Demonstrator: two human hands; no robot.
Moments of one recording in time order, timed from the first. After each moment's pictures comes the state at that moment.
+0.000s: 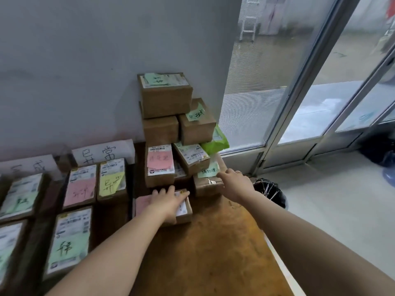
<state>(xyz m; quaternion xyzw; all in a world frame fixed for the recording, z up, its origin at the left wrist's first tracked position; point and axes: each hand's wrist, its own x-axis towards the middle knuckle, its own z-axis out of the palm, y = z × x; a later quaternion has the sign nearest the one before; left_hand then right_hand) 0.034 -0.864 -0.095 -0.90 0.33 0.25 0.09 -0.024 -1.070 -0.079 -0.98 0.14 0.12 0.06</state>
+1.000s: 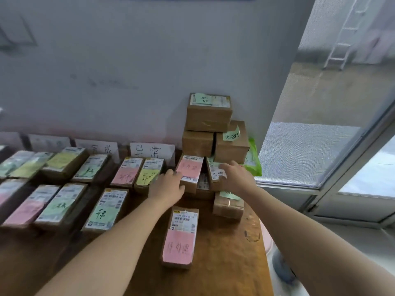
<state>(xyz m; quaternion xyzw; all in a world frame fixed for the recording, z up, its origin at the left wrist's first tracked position) 0.020 -0.855 -0.039 -0.99 0.07 -0.01 -0.09 0.041 -1.064 -0.030 -0.99 -0.05 0.04 0.10</state>
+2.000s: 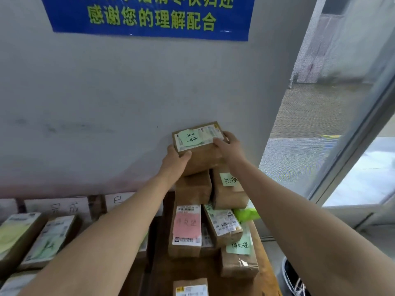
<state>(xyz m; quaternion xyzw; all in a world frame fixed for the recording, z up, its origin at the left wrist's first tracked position) 0.216 -0.875 0.048 -0.81 0.05 0.02 -0.58 0.209 -1.038 0.072 -0.79 0.17 -0.13 0.58</state>
